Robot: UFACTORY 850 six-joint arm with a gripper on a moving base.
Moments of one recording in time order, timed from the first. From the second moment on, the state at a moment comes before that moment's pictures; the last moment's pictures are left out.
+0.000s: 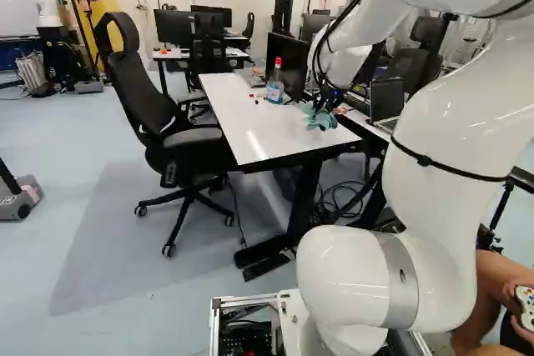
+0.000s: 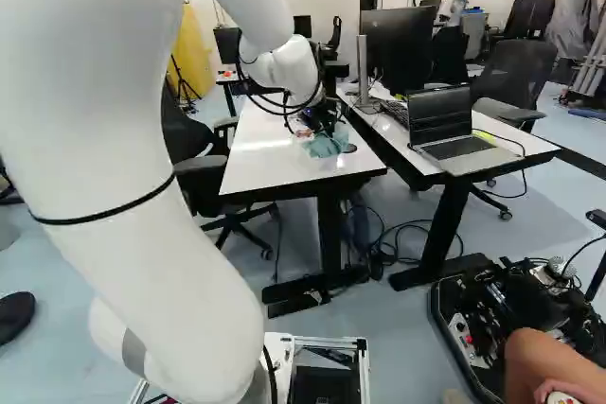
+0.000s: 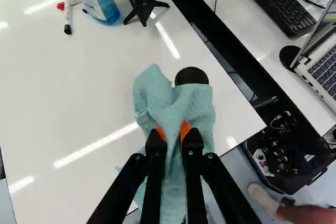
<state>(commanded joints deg) -15.1 -7.3 -56.0 0.2 -11.8 0.0</state>
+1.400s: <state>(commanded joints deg) -19.5 -11.7 -60.9 0.2 -11.8 0.0</state>
